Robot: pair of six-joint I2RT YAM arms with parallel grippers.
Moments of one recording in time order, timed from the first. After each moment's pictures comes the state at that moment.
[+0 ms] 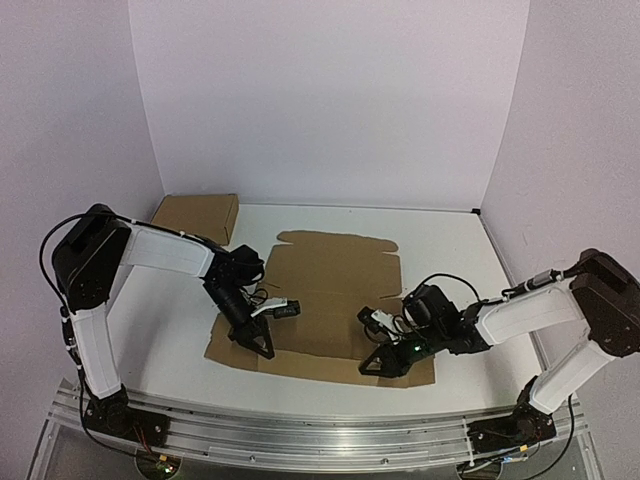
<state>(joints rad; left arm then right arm) -0.69 1.91 1.14 -0.74 0.77 0.58 0.84 1.55 0.58 0.08 -0.49 0.23</state>
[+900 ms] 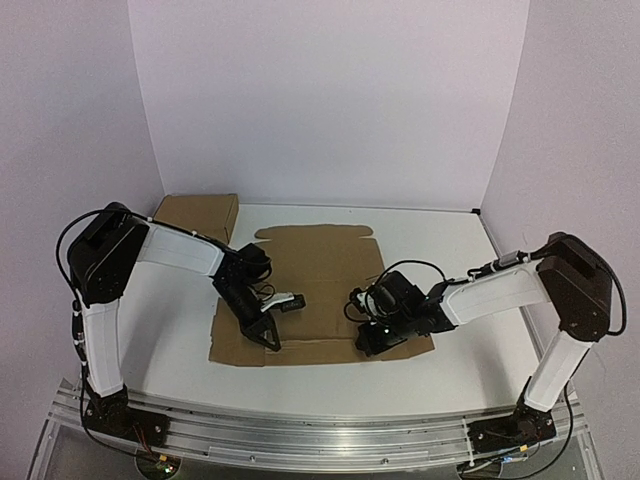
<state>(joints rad) -0.69 2.01 1.21 -0.65 0.68 0.42 0.88 1.76 0.86 -0.15 -0.10 0.40</state>
